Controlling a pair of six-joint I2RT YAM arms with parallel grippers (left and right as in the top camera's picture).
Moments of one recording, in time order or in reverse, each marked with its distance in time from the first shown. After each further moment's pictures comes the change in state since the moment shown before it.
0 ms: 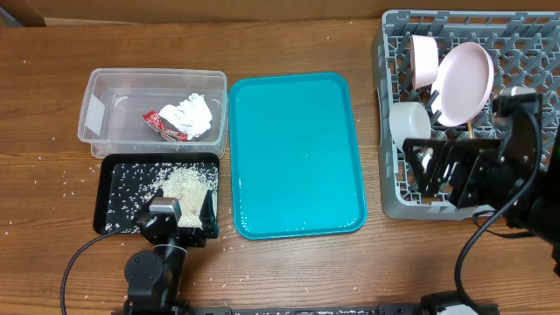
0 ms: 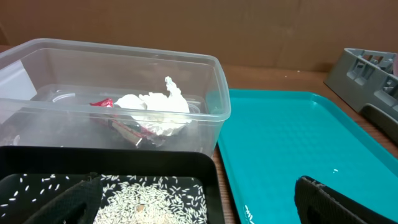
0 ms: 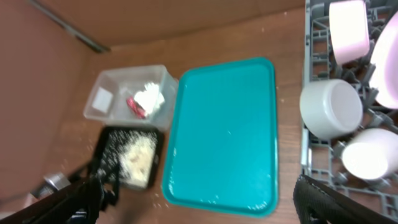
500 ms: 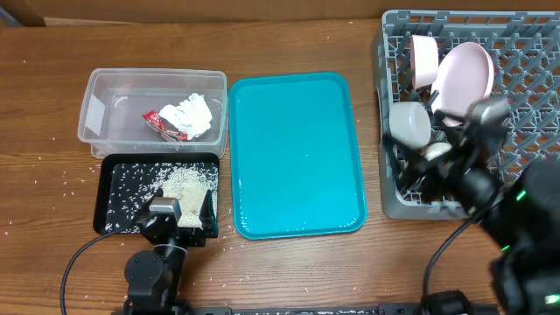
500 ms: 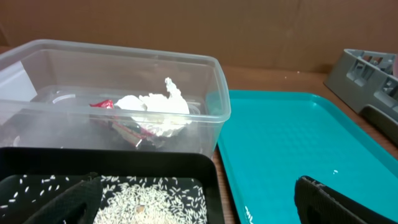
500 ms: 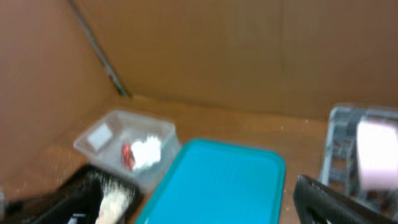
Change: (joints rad) left arm 0.000 0.000 -0.002 0.007 0.000 0.000; right arm 0.010 -0.357 -0.778 0.880 -0.070 -0.134
